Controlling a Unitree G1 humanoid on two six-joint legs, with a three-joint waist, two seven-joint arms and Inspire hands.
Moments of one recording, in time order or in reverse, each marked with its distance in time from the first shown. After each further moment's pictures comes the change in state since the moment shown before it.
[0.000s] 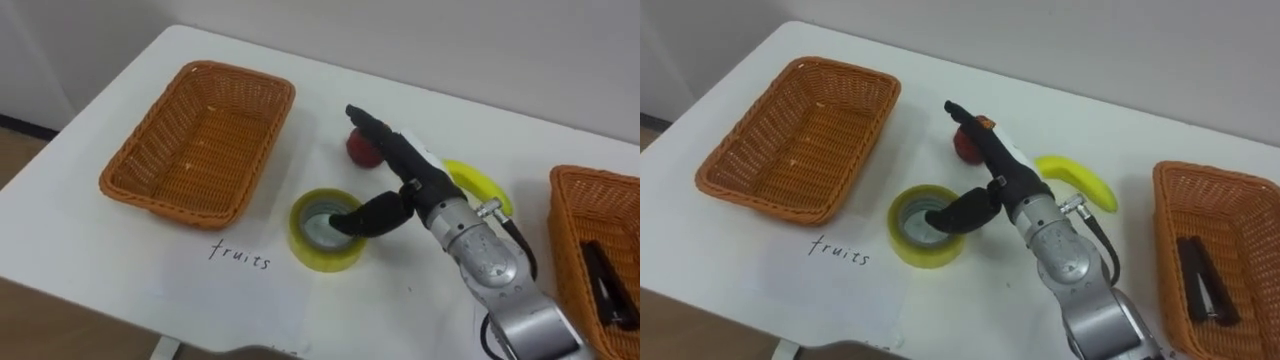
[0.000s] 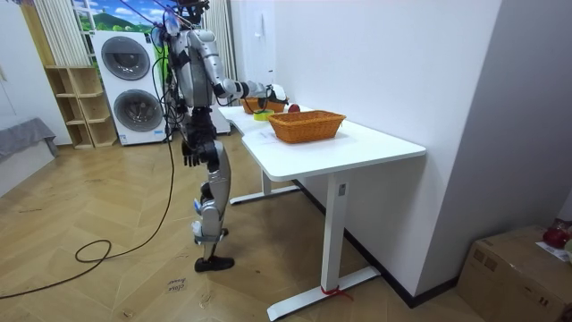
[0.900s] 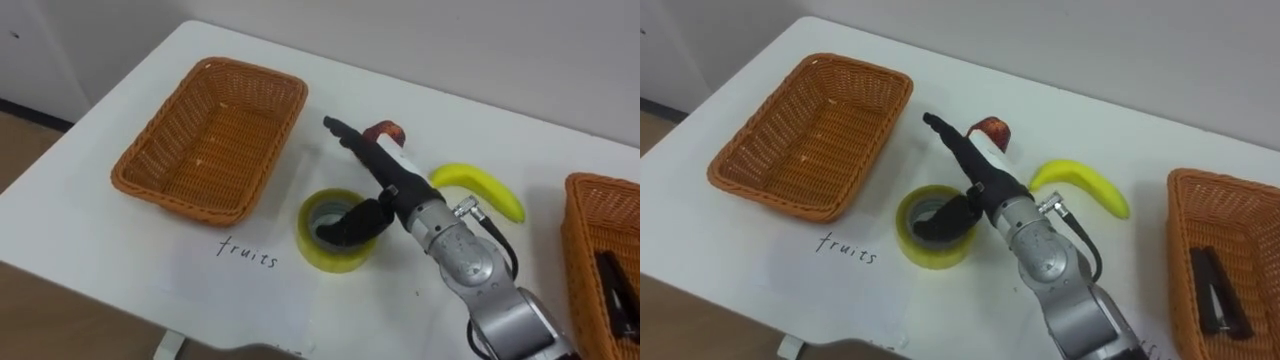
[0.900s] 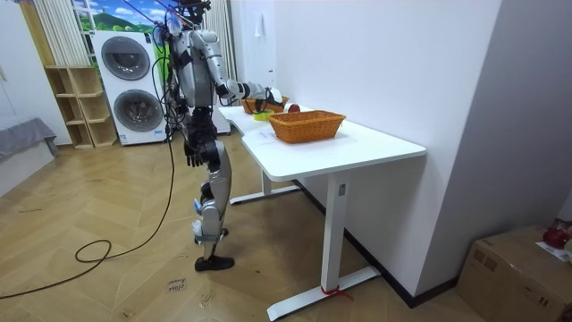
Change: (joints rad) left arm -0.003 -0.013 -0.050 -0.042 -0.001 0.003 0.004; right arm -0.022 0.036 0.046 0.026 -0.091 0.019 0.022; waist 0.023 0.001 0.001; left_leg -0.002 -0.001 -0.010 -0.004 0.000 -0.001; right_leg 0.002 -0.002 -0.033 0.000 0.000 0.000
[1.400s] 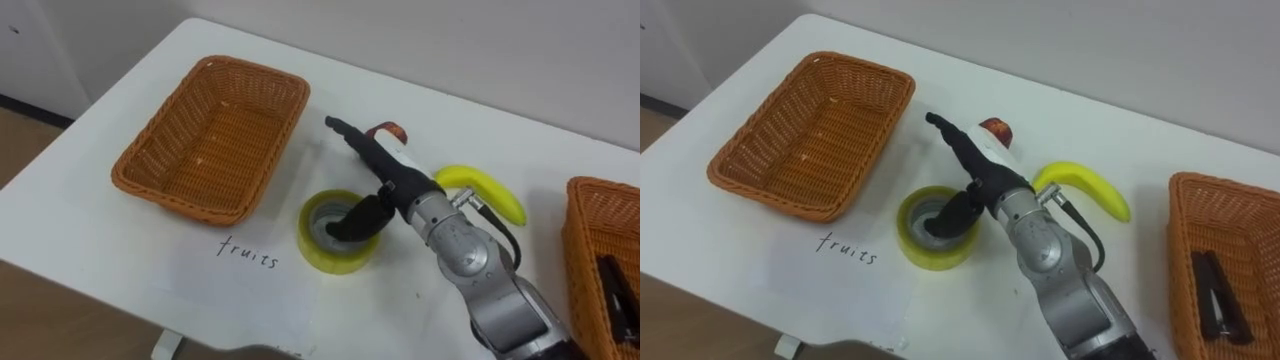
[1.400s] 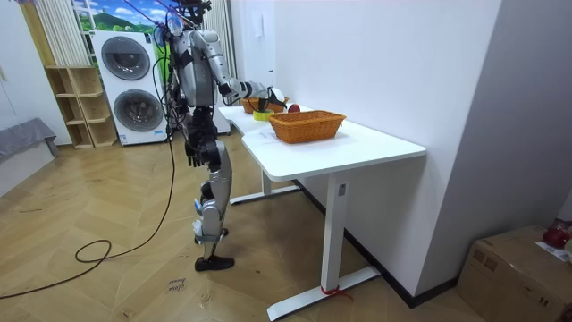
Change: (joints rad) left arm 0.017 0.003 -0.006 -0.051 0.009 0.030 -0.001; right arm -0.035 -0.001 0.010 0.034 -0.104 0.055 0.053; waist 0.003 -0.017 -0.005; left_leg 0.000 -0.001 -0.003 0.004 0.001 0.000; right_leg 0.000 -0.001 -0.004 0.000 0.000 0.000
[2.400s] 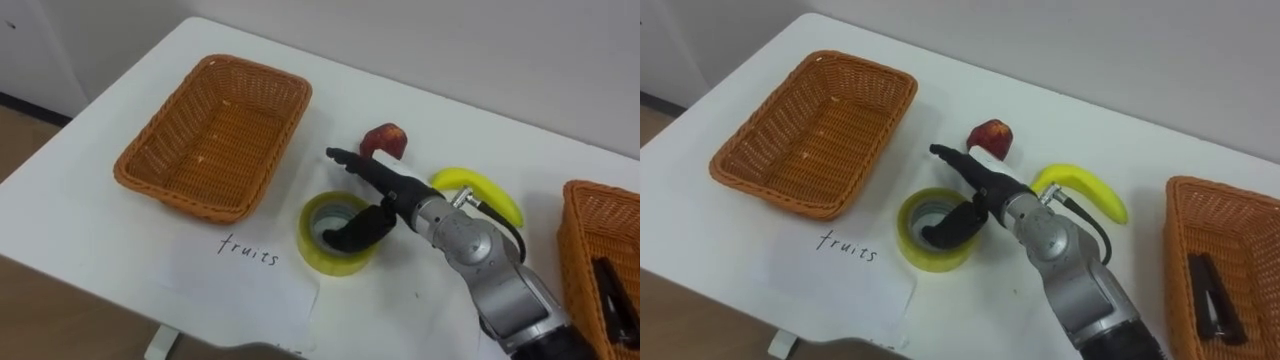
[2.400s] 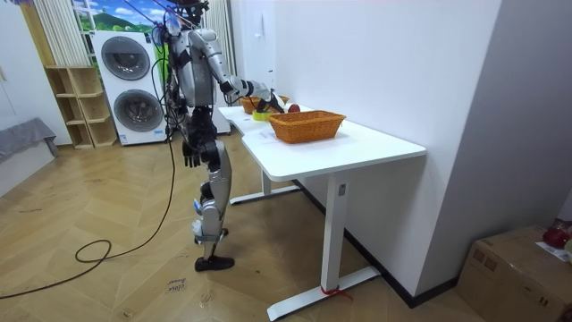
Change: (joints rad) left arm -0.002 0.020 0.019 0.011 -0.002 0.028 0.015; right arm -0.049 -0.014 -0.031 0.098 -0.001 0.033 0.158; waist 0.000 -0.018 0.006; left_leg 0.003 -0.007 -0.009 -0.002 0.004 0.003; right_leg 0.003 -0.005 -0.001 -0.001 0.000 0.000
